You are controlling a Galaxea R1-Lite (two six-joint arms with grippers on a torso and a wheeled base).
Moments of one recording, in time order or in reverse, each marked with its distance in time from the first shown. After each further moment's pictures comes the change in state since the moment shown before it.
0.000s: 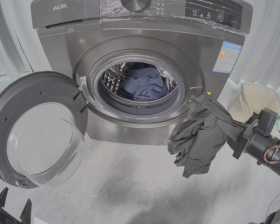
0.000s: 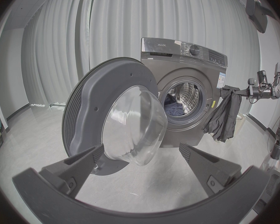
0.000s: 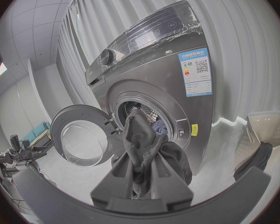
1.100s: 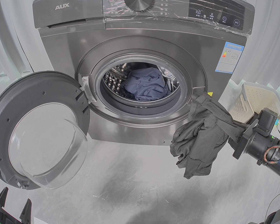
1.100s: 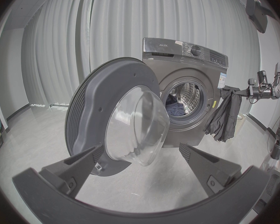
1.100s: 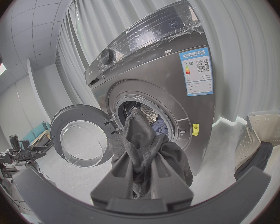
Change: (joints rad) left arm 0.000 0.000 0.000 -0.001 0.000 0.000; right arm -0.003 0.000 0.001 0.000 0.001 0.001
